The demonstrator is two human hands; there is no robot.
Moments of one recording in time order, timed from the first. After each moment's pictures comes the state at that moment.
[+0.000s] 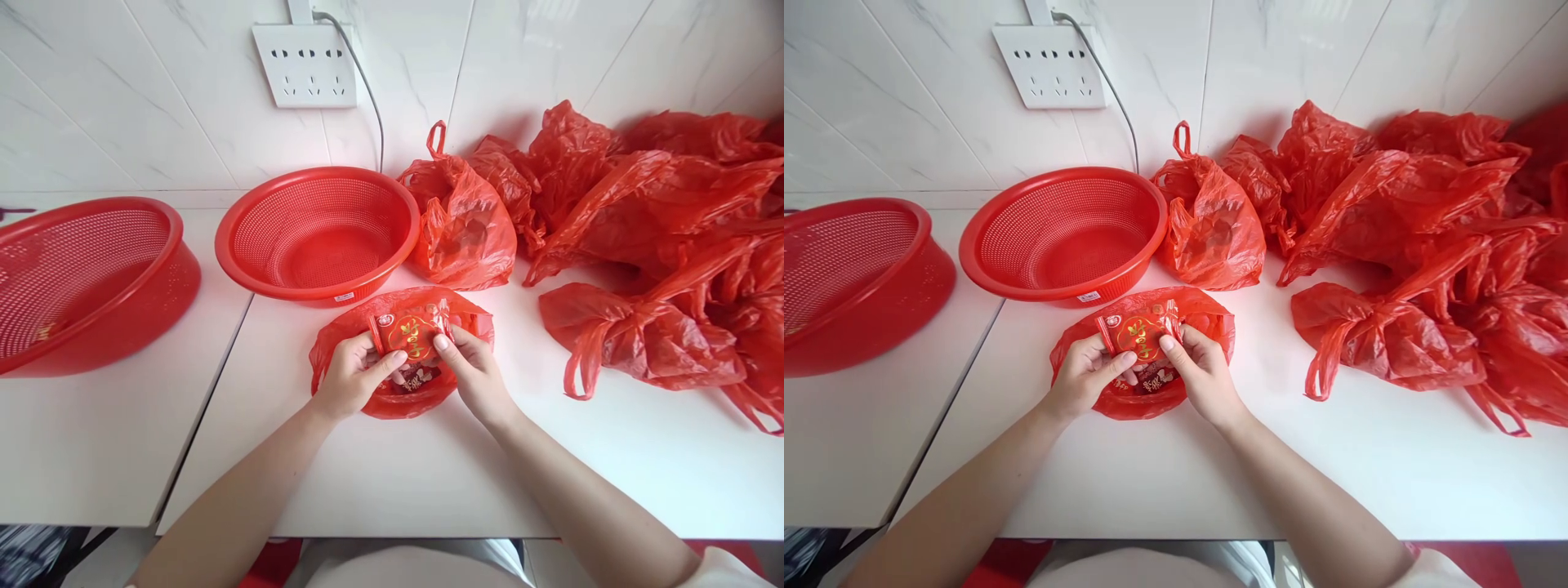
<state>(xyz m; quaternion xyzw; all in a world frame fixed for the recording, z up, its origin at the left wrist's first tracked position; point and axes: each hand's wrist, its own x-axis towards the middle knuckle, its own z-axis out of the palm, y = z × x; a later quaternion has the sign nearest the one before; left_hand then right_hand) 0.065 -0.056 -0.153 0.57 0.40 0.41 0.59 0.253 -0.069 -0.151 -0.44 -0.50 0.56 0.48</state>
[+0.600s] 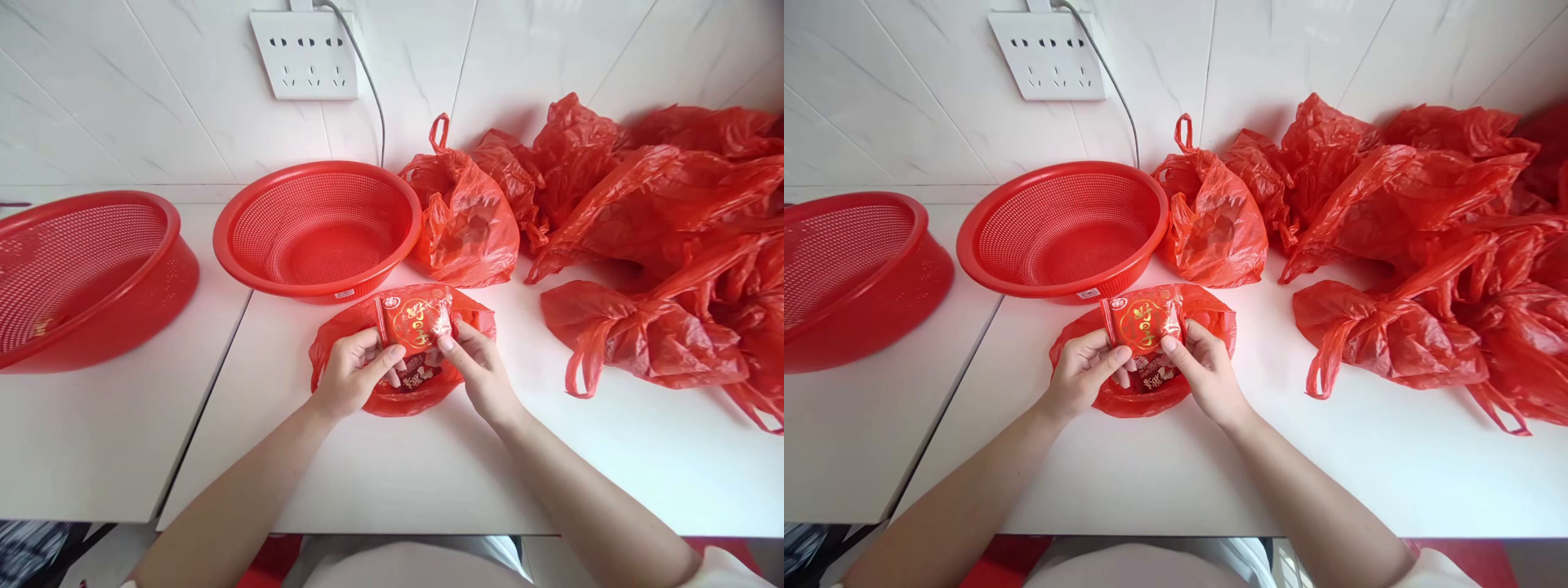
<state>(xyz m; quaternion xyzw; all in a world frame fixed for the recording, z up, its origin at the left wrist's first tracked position) 0.063 -0.058 -0.144 0.58 0.39 0.42 0.57 0.256 -0.070 -0.149 -0.44 -0.51 0.56 0.49</state>
